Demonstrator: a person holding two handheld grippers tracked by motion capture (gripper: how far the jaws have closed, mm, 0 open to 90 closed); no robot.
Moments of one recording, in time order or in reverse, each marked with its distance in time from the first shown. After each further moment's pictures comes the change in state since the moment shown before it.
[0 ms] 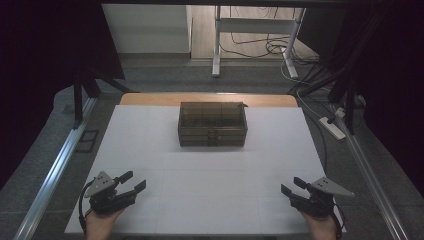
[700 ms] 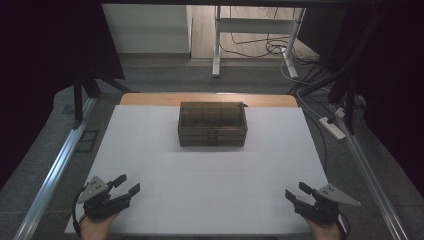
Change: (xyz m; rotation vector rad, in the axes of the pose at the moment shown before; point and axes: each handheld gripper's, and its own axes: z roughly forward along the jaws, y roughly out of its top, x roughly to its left) left arm 0.006 -0.013 -0.011 -0.006 0.041 -0.017; right arm -0.003 -0.015 -0.012 -0.018 -0.023 0.011
